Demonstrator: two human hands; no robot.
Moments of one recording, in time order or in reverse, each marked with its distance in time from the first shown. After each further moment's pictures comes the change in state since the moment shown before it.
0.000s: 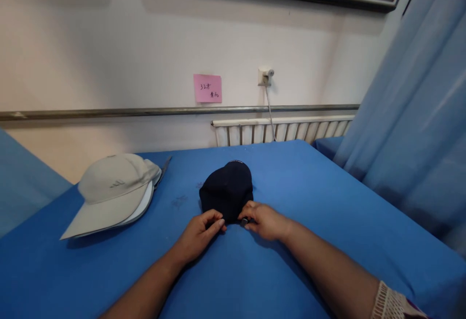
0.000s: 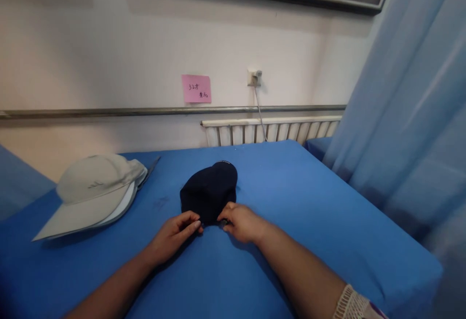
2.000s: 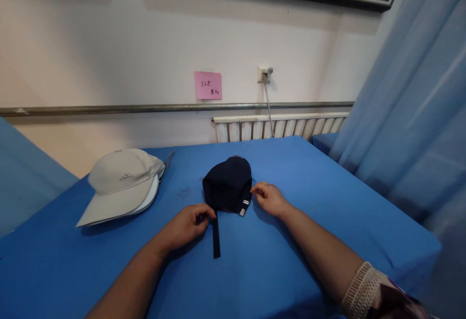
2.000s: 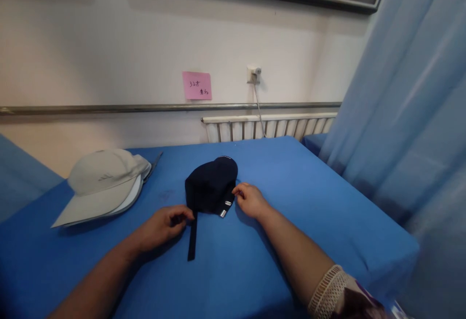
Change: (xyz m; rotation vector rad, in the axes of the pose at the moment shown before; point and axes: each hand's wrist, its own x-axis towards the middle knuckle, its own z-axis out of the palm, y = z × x) left_hand -0.018 -0.008 -0.038 0.215 -0.102 0.118; right_hand 0.001 0.017 -0.006 0.070 0.354 0.215
